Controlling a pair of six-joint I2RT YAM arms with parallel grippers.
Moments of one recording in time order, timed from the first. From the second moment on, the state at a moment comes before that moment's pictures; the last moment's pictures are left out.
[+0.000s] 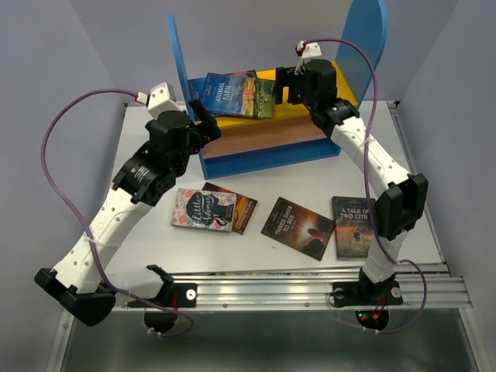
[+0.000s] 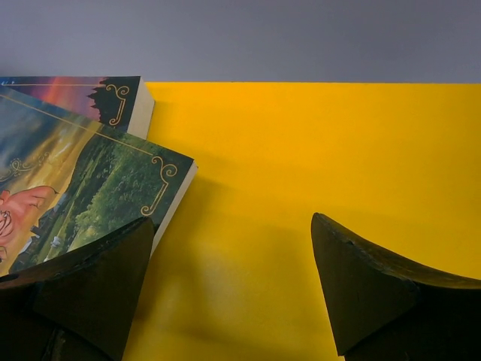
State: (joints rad) left arm -0.61 1.15 1.45 -0.61 -0.54 -0.68; right arm 0.45 1.86 1.90 -0.26 0.18 0.10
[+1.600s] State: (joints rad) left arm -0.49 1.31 1.55 -0.50 -0.50 -0.49; right arm 0.41 2.09 2.18 -0.28 -0.07 -0.01
